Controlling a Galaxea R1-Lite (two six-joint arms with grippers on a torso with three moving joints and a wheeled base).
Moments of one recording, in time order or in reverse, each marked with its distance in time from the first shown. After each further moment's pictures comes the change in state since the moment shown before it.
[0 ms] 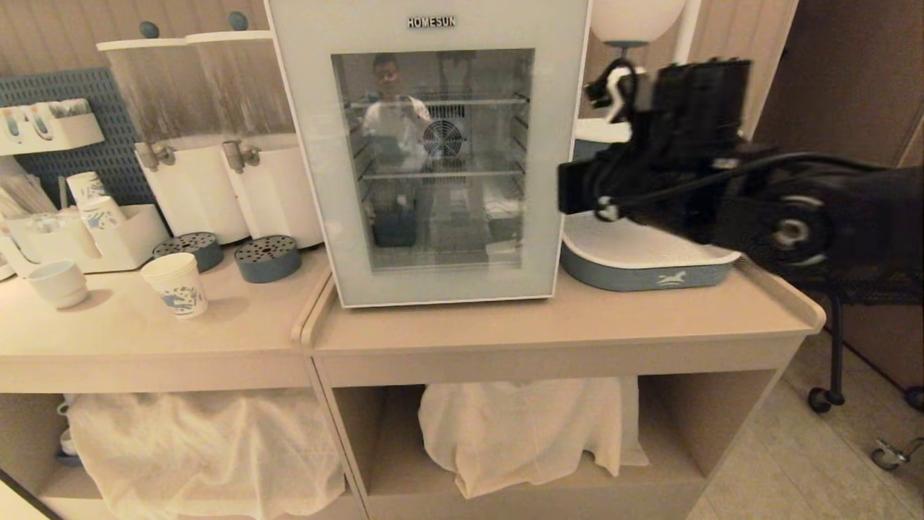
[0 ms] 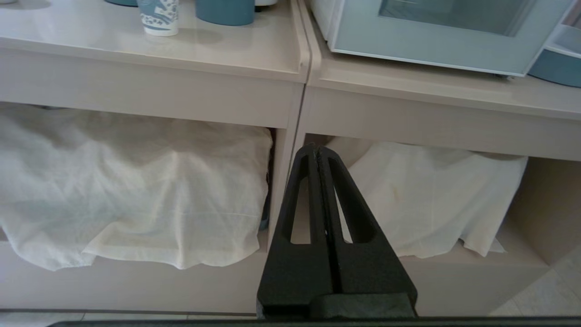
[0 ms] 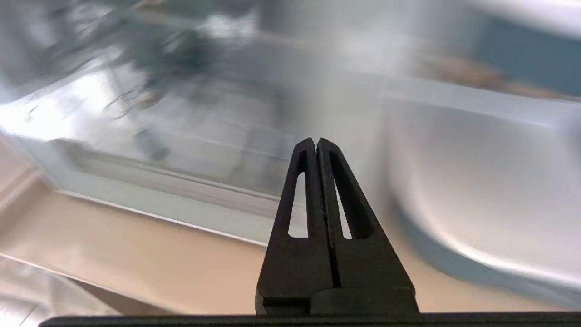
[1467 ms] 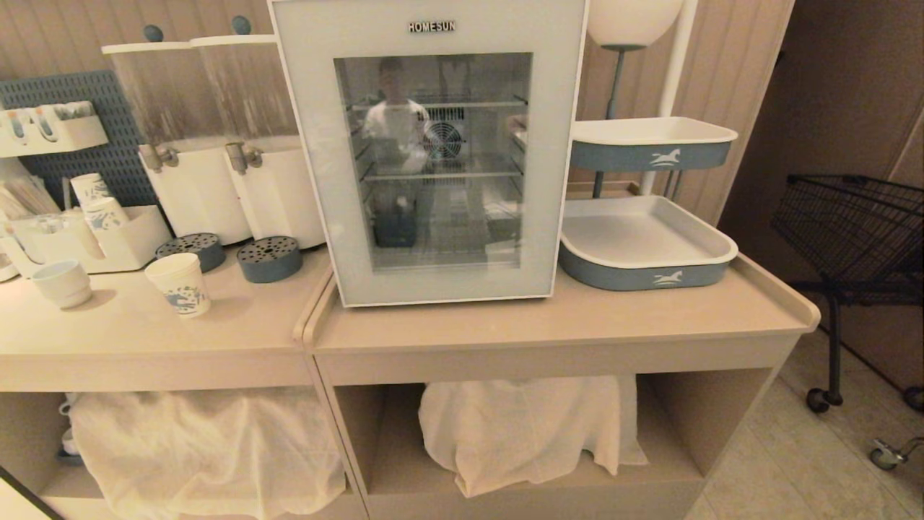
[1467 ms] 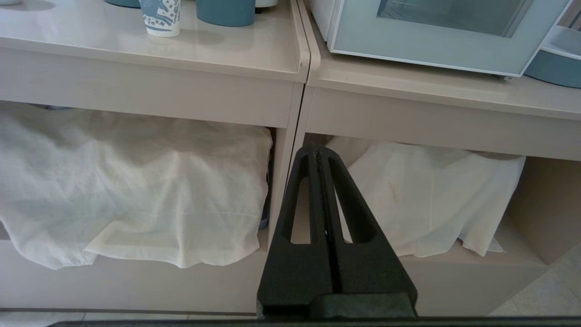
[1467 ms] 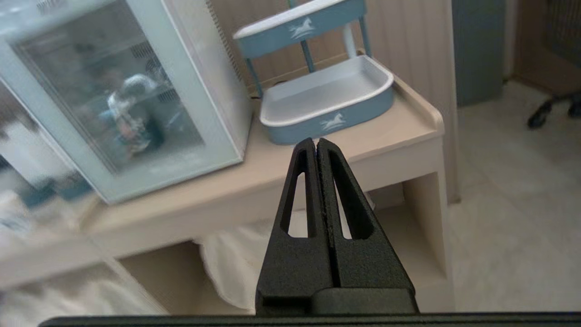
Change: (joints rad) left arm 0.000 0.000 0.000 0.000 0.000 0.000; right arm -0.517 -1.737 0.905 0.563 0.220 0.304
